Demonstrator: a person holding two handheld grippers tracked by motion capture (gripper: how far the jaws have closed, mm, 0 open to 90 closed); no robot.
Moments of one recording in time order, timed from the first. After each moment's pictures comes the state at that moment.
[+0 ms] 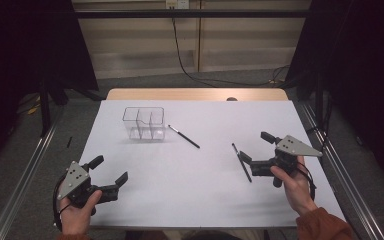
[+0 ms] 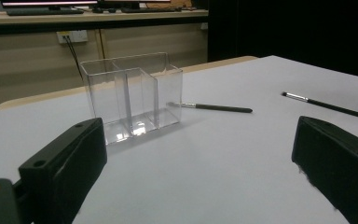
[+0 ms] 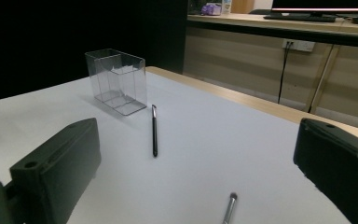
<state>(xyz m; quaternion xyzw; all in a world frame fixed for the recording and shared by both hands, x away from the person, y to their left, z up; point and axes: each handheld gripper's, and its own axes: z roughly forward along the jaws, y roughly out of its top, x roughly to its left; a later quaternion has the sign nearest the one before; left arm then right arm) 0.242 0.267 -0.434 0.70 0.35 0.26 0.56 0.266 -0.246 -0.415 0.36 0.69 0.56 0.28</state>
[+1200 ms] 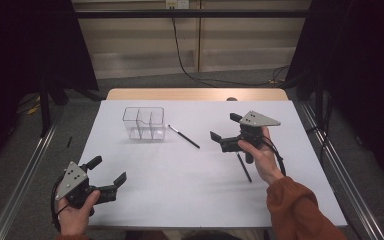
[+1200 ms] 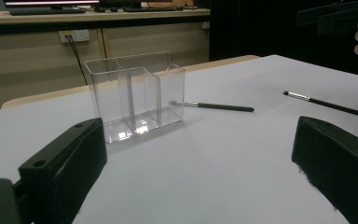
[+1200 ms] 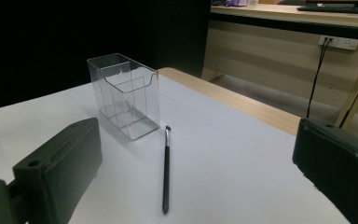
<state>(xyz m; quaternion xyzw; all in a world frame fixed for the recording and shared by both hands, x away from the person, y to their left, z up) 0.240 0.270 -0.433 0.70 0.35 0.27 0.56 0.346 -0.186 -0.409 0.33 0.72 0.57 0.24</state>
